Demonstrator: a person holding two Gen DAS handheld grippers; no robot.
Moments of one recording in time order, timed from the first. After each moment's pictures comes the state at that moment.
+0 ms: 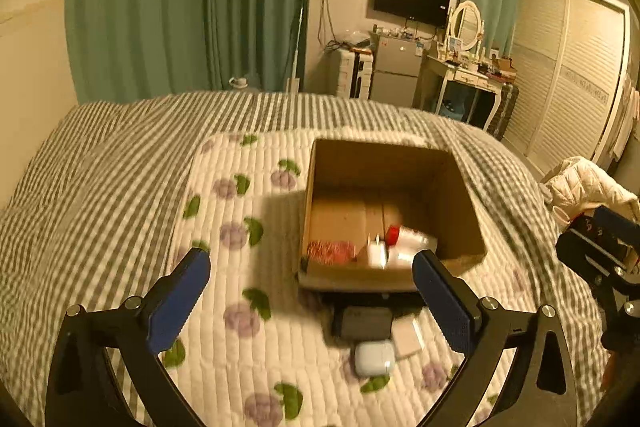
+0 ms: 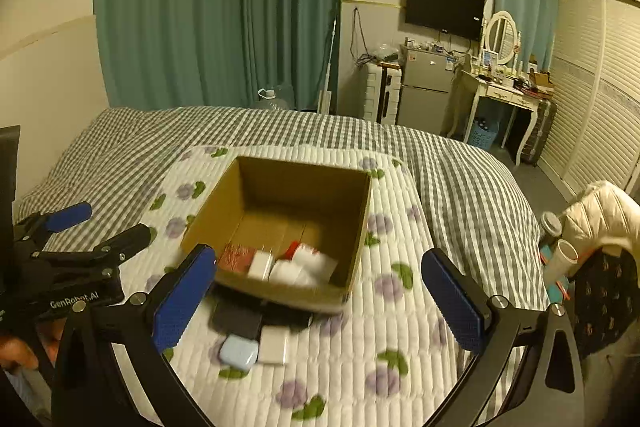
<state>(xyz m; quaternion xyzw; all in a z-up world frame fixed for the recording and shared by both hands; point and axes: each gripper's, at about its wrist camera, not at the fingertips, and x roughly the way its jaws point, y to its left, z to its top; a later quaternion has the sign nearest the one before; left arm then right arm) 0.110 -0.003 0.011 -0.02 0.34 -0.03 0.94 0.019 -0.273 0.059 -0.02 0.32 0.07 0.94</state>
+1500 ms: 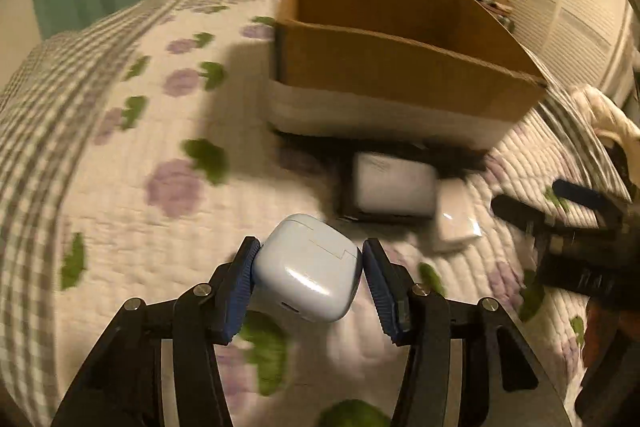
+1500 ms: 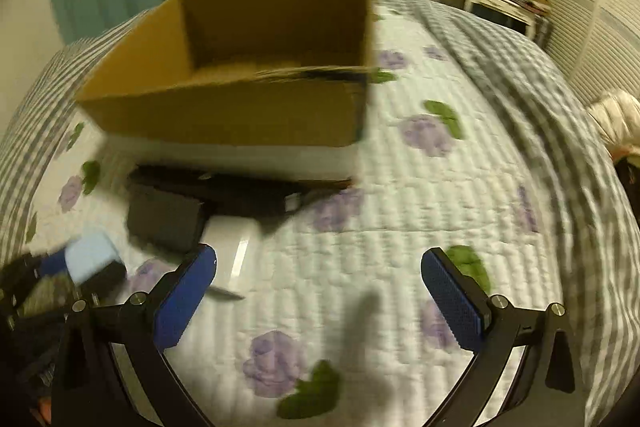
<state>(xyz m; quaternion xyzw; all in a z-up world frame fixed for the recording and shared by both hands) 0.107 -0.001 -0.147 -0.01 0.45 -0.06 0.89 0.063 -0.257 -0.123 -0.02 0.46 0.06 0.89</state>
